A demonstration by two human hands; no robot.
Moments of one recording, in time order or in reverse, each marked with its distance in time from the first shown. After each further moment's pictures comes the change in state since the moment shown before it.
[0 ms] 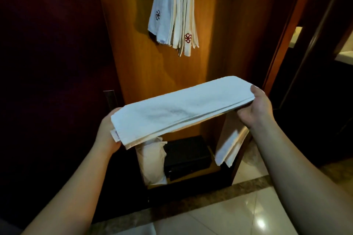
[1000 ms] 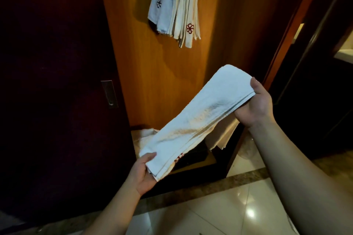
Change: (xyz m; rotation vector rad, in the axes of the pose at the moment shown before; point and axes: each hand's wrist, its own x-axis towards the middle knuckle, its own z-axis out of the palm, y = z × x) left_hand -0.078 -0.123 0.015 -0.591 -0.279 -0.683; right_hand -0.017 0.013 0.000 -0.025 -0.201 0.035
